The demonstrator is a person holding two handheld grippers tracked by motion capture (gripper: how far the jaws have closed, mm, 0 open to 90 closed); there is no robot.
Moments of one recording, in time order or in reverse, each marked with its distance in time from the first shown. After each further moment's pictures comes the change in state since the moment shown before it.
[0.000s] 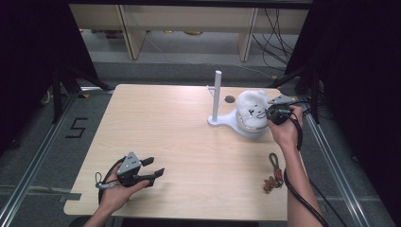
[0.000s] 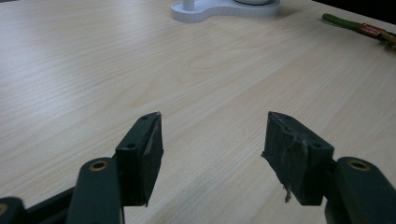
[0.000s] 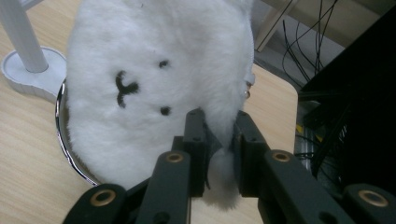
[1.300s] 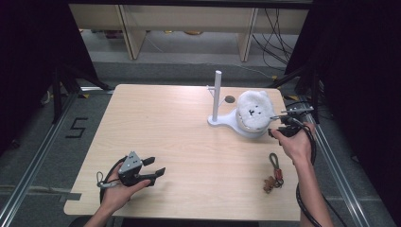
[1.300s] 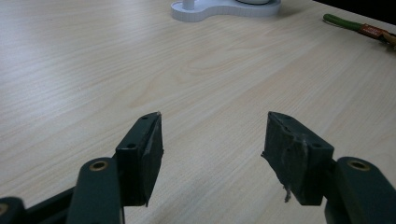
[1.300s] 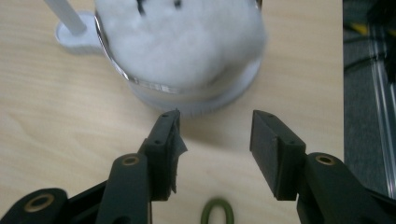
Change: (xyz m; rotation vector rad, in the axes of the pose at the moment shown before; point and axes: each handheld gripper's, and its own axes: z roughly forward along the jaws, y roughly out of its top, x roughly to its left) left arm 0.000 0.000 0.004 0.004 0.000 -0.009; right arm -0.002 -0.035 -0.040 0.245 0.139 0.350
